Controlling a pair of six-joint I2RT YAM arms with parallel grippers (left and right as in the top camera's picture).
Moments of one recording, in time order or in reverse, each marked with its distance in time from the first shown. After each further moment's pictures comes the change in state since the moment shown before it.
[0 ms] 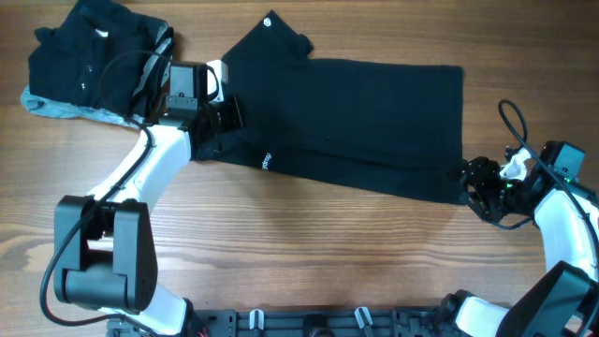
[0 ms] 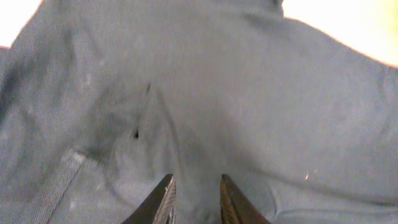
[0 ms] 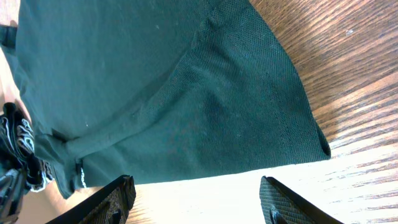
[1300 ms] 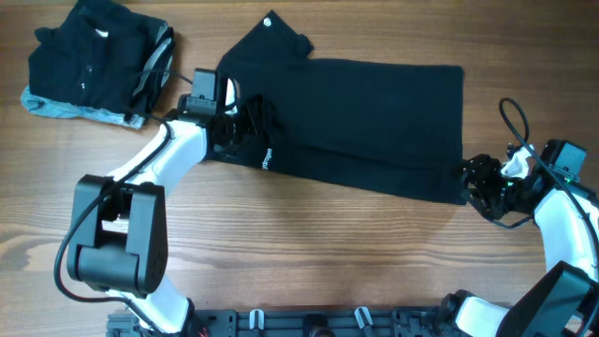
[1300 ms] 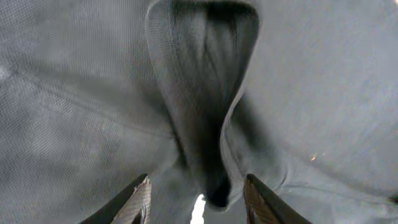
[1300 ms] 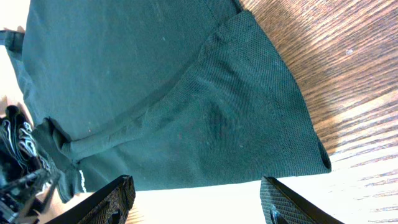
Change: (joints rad) left arm -0.063 0.085 0.024 -0.123 0.014 -0.174; right arm 0.000 0.000 0.000 0.032 0.000 0.002
